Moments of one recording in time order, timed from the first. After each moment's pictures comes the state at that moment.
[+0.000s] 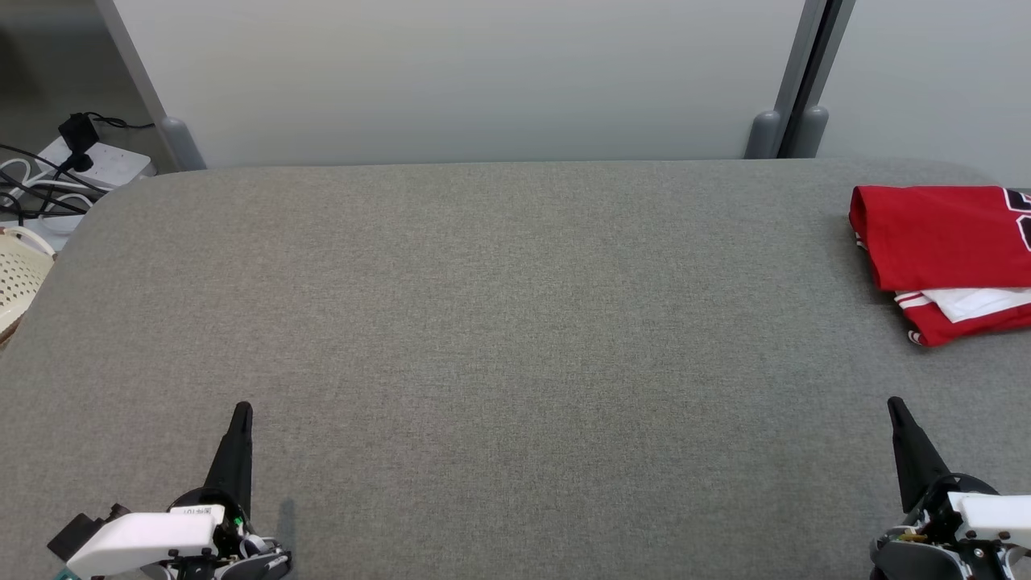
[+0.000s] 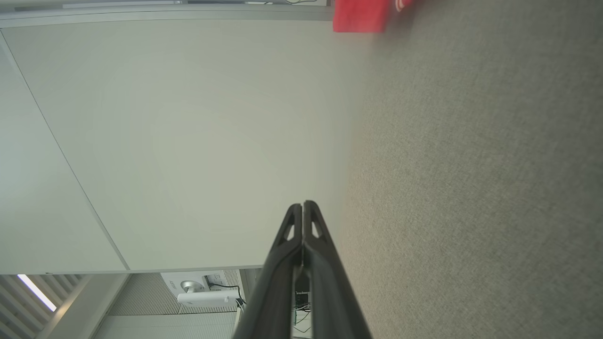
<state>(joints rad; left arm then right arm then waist) -0.05 0.05 0.07 0.27 -1.62 -0.12 0.10 -0.07 -0.04 -0.13 0.27 1.62 0.13 0.10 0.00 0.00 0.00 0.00</state>
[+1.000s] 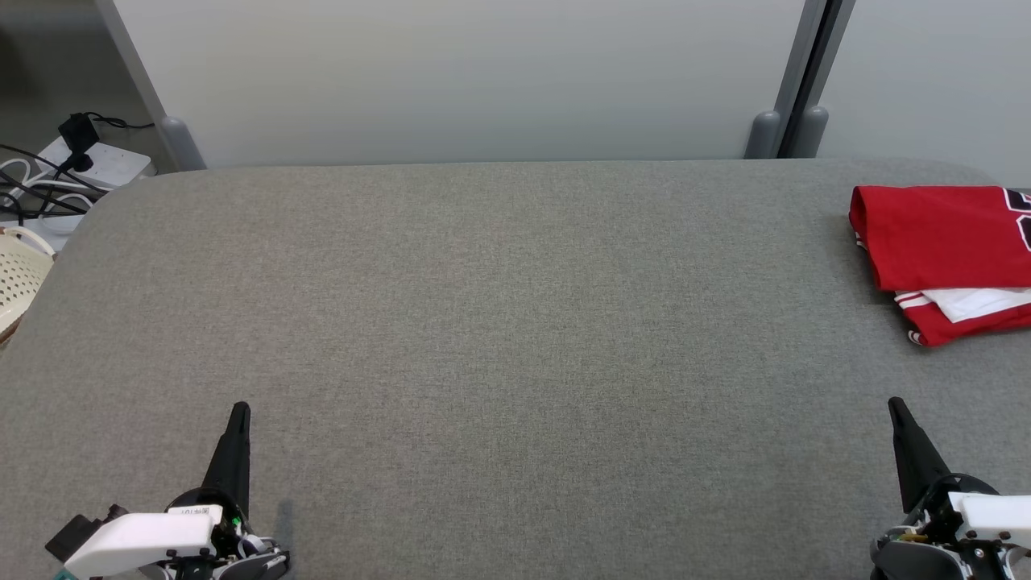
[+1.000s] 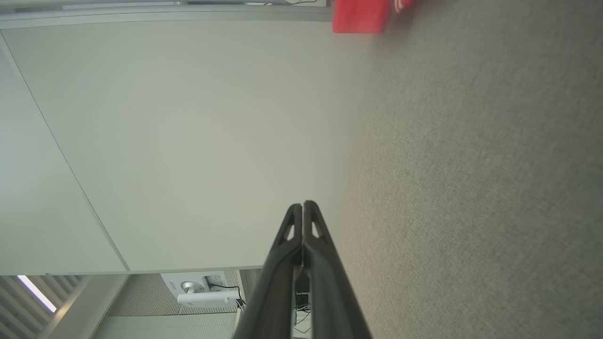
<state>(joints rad) -0.05 0.04 0.08 0.27 -1.62 -0.12 0.10 -0.07 -0.04 -0.13 0.27 1.62 0.13 0.10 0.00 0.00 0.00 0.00</state>
